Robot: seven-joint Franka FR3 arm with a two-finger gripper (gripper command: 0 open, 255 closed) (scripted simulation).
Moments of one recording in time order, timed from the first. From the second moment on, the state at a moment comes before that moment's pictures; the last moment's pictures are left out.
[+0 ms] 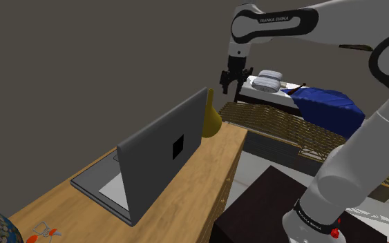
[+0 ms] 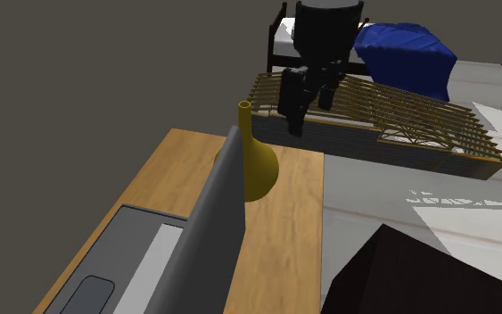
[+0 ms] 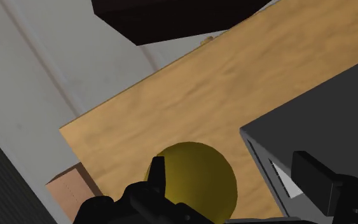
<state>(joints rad) 0.01 -0.16 -0.13 -1.88 -0.01 1.66 0.02</state>
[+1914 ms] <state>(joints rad) -0.04 0.53 -0.15 -1.13 0.06 1.45 -0.08</state>
